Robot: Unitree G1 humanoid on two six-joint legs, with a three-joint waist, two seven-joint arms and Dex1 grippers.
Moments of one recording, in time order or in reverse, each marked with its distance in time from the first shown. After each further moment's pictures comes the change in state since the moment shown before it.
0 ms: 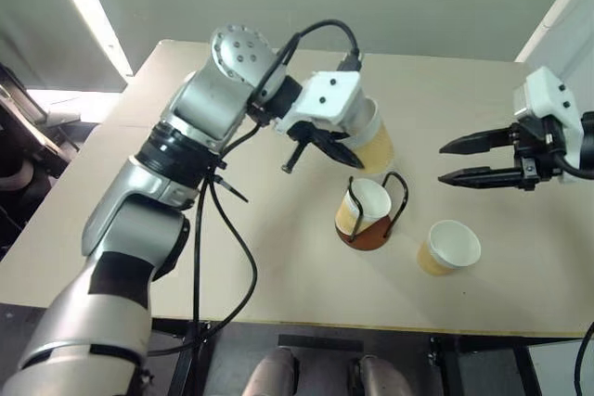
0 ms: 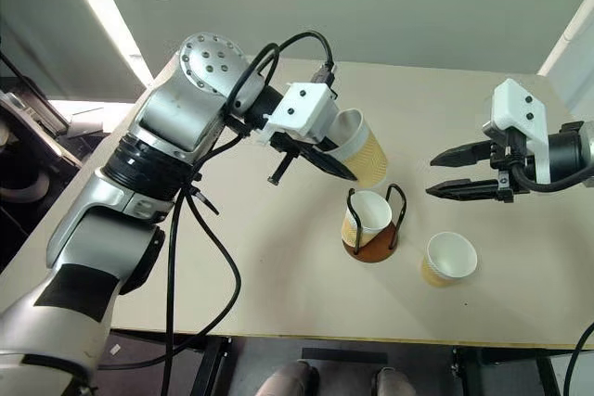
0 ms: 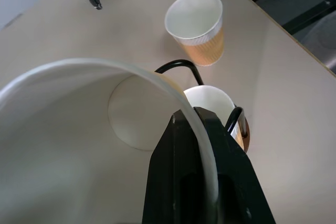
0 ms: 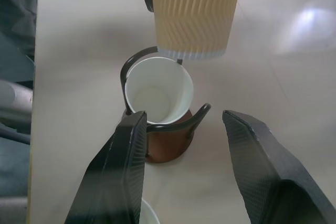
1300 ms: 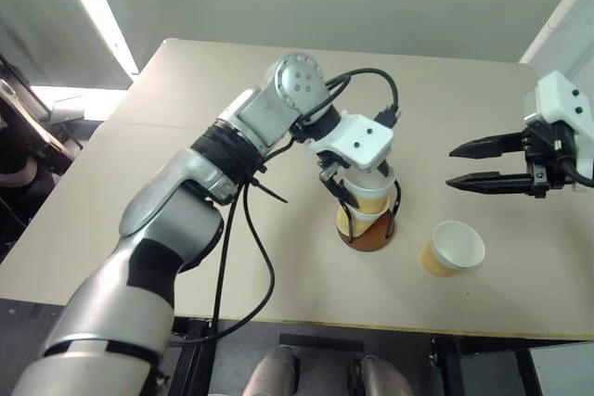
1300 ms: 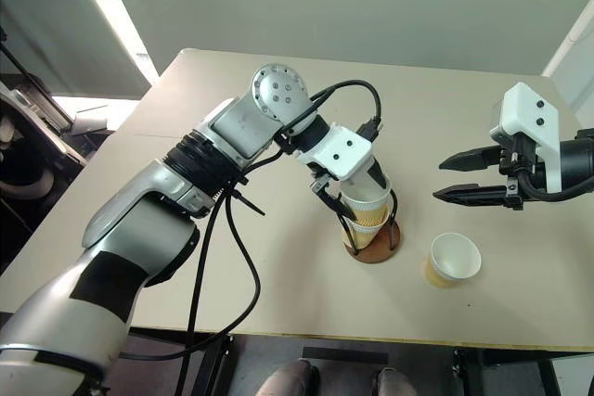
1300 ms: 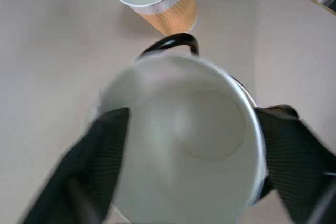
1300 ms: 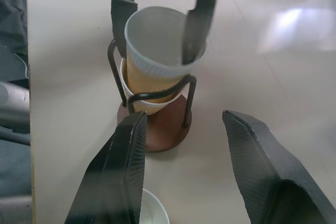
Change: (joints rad) left arm -0.114 -0.157 -0.211 0.311 0.088 -0.339 -0.001; right arm 0.075 -0.069 -0.060 -0.070 0.072 0.051 -0.077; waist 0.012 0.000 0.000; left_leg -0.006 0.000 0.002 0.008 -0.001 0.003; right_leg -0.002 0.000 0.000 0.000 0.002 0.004
